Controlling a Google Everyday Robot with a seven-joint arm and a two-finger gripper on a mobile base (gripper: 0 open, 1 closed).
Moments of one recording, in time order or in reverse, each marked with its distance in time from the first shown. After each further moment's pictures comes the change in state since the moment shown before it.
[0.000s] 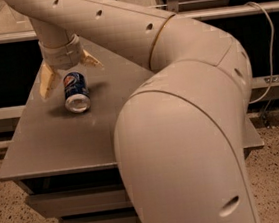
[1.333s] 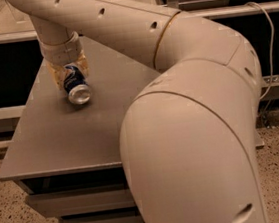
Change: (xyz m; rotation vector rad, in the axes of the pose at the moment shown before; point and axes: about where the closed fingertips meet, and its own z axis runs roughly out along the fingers) arm -0.018 -0.004 -0.010 0.008 -0.100 0.048
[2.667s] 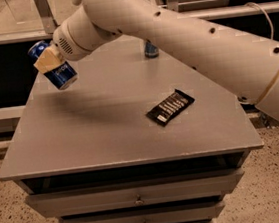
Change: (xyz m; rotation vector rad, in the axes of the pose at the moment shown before) arm -0.023 0.035 -0.071 -0.410 -0.734 -0.387
